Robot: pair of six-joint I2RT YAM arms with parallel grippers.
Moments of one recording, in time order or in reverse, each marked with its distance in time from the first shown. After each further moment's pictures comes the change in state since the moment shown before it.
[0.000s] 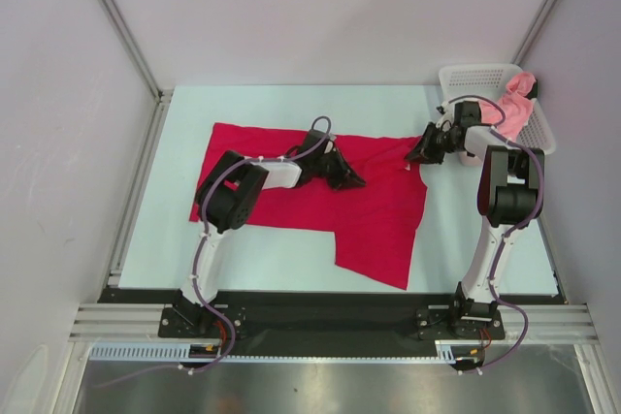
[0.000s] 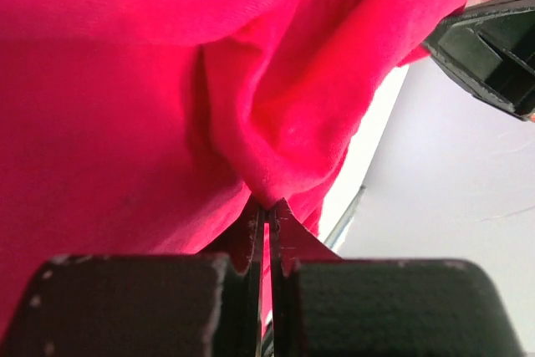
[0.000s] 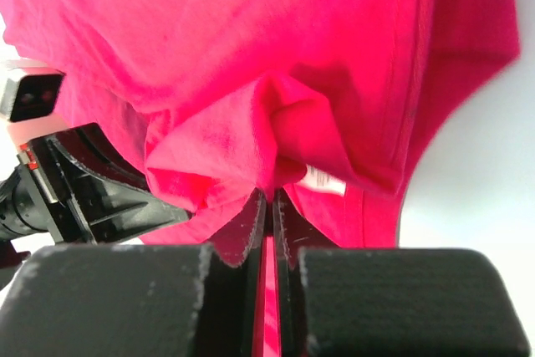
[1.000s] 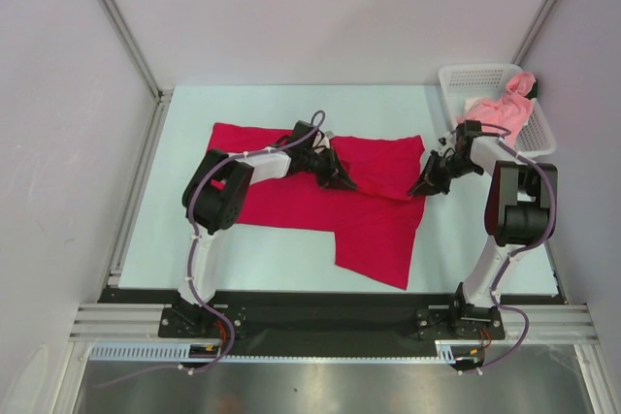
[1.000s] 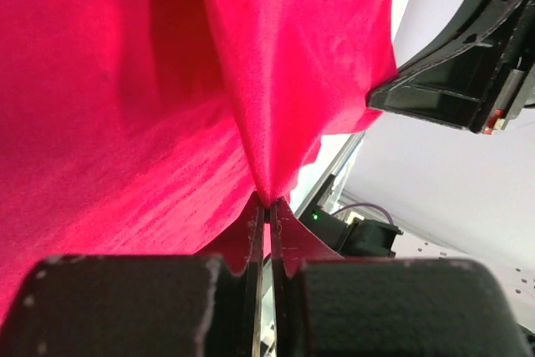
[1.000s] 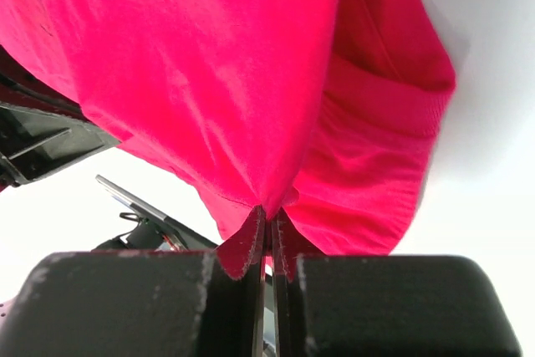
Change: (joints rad) left arm 0.063 -0.079 0.031 -0.262 0.218 0.217; right arm -0.004 -0.189 -0.173 -0.397 0.024 0.007
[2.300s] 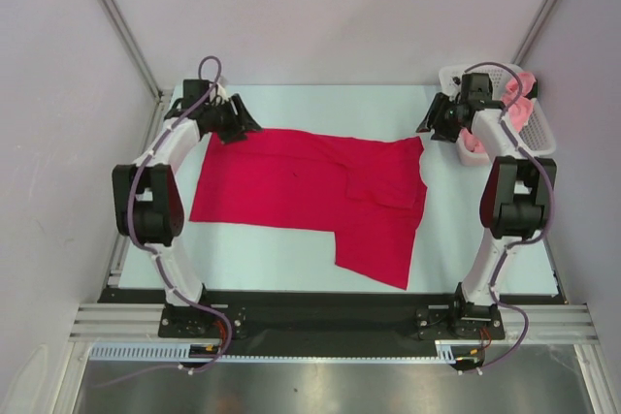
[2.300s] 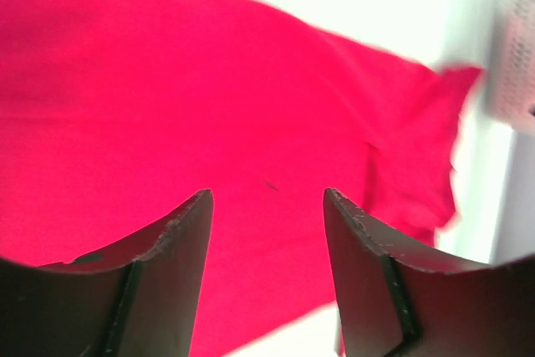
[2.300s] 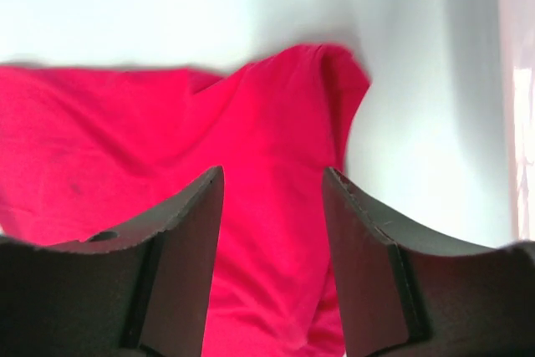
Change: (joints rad) left arm 0.487 -0.332 0.040 -0.347 -0.276 0.519; right arm 0.034 0.029 0.314 0.250 0.330 0.033
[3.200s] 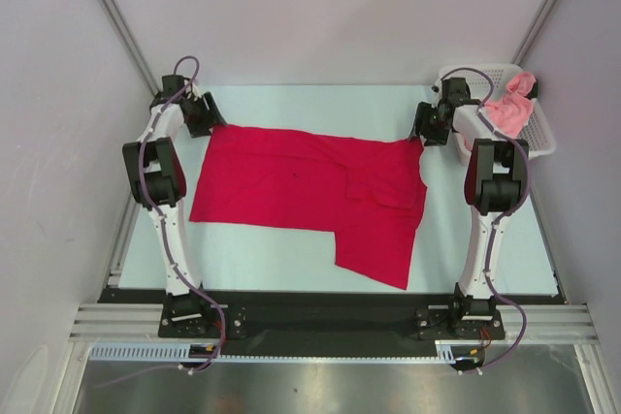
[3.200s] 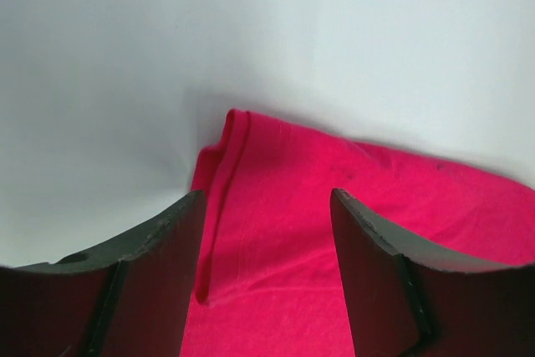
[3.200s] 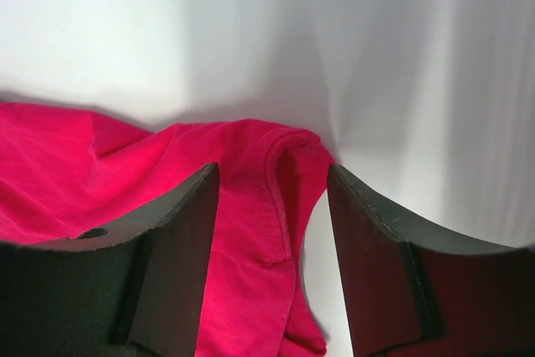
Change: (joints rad) left arm 0.222 0.536 0.547 -0.147 -0.154 0.188; right arm 0.036 0.321 0.219 -0.030 0.078 -0.149
